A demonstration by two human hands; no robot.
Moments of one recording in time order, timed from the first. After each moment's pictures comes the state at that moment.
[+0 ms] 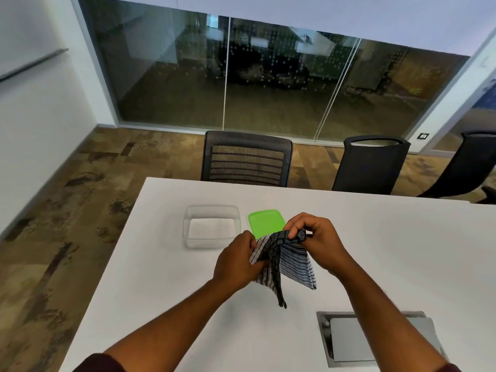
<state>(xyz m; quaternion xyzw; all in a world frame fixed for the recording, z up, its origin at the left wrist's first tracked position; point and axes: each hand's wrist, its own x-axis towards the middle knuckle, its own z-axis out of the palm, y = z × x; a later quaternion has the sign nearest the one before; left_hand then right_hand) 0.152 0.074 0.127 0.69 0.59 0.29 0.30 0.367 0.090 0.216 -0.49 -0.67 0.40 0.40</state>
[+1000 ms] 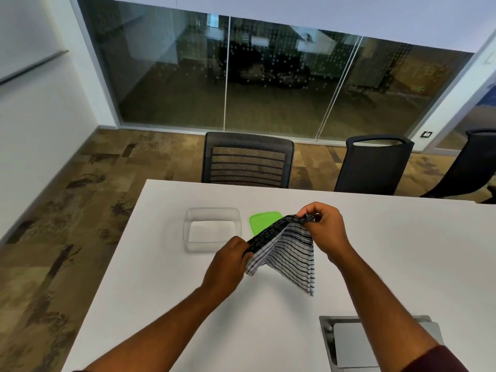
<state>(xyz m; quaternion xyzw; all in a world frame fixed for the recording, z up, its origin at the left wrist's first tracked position) 0.135 0.083 0.115 0.74 0.54 0.34 0.21 0.374 0.132 0.211 -0.62 -0.57 0.32 0.42</state>
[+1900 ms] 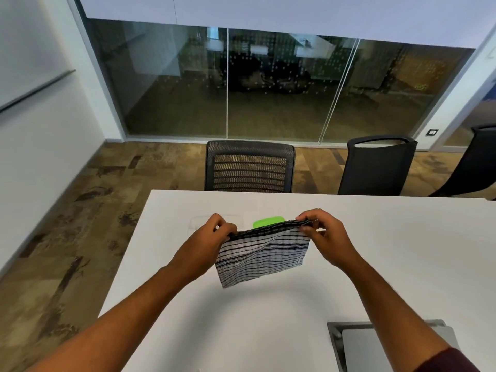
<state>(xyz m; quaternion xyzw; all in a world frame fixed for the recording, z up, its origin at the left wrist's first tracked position) 0.064 0.114 0.166 0.84 0.48 0.24 0.11 0.397 0.126 0.196 -0.53 -0.70 0.28 0.38</state>
